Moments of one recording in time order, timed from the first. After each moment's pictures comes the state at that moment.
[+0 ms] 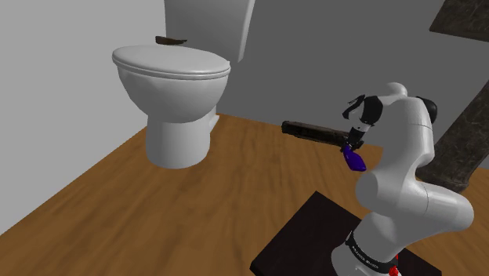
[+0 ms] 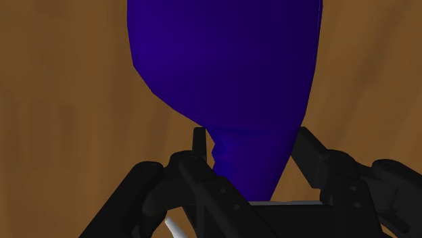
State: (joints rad) arm -1.02 0.88 -0.28 -1.29 0.30 2.08 -0.61
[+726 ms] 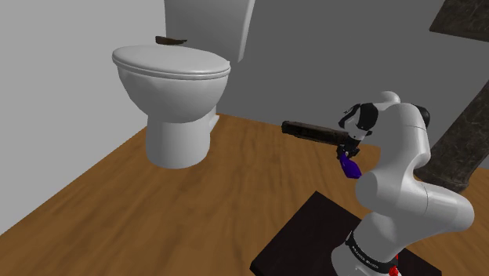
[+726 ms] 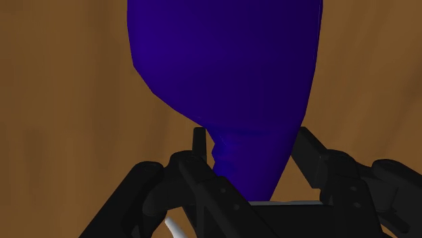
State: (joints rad) arm -1.04 0.98 -0.27 -1.27 0.32 2.16 -0.62
